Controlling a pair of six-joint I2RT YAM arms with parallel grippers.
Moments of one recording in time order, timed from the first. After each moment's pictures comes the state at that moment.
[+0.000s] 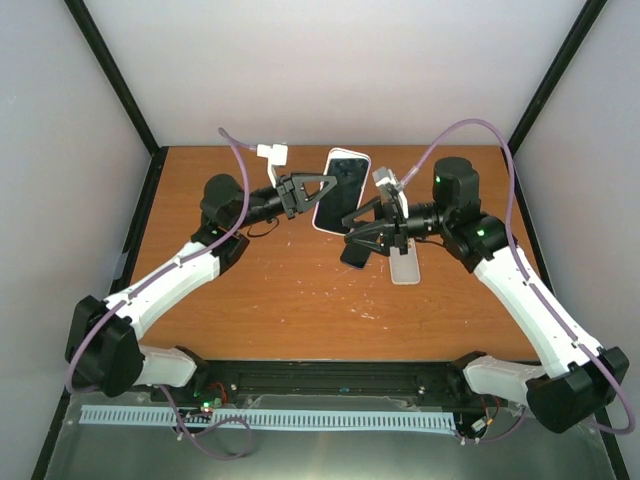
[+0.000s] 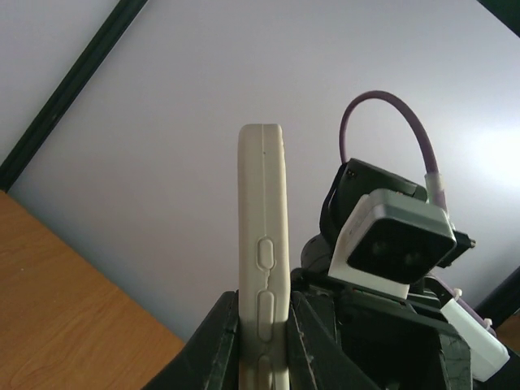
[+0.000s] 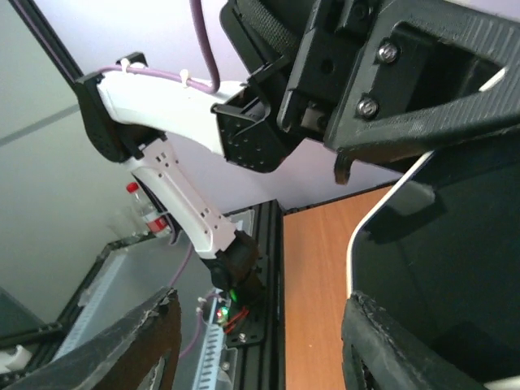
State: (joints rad) left arm -0.56 1.32 1.01 0.64 0.72 -0.91; right arm 0.45 1.15 1.19 -0.38 -1.21 0.05
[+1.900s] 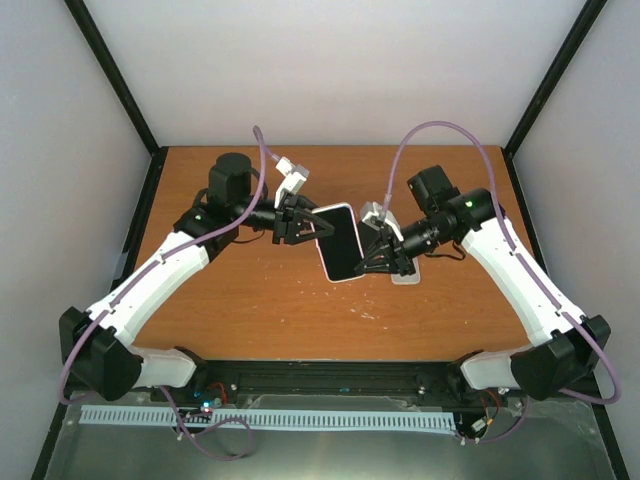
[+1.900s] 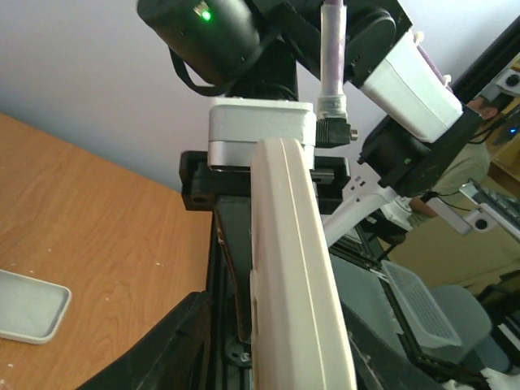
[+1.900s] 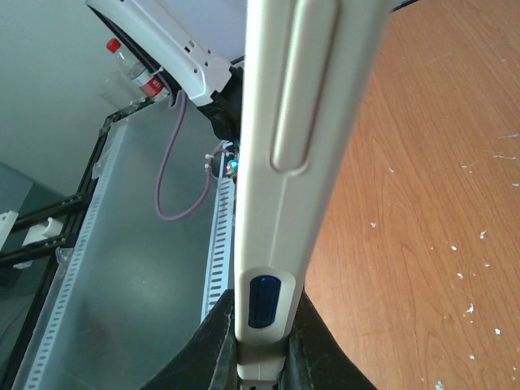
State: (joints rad) left arm -0.53 1.30 1.19 -0.12 1.16 -0.33; right arm 0.45 1.33 1.40 -1.26 -1.07 -0.61
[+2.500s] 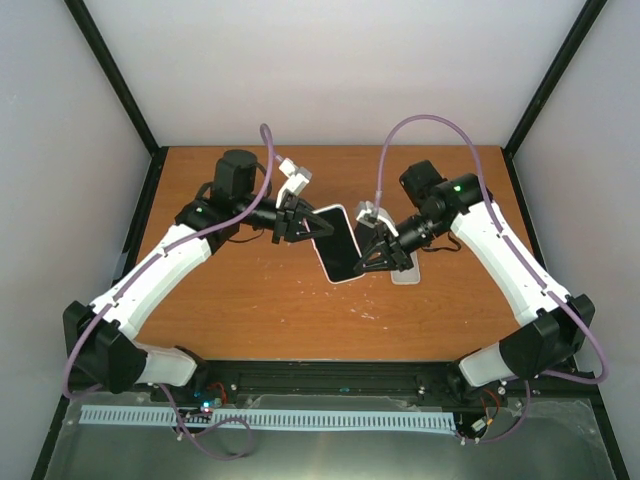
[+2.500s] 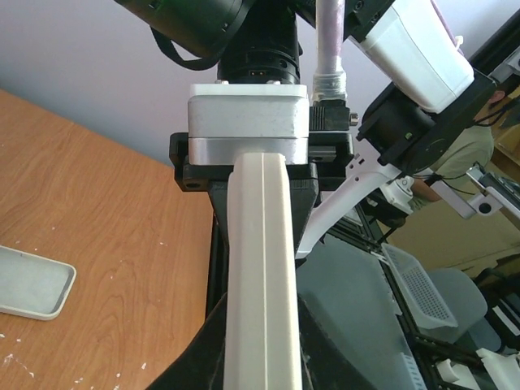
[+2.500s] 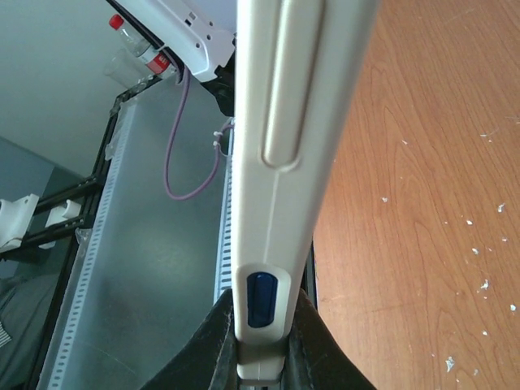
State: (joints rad) left arm -0.52 1.34 1.27 -0.34 1.20 -0.18; right arm 0.46 1.45 1.52 -1.45 -1.05 -0.72
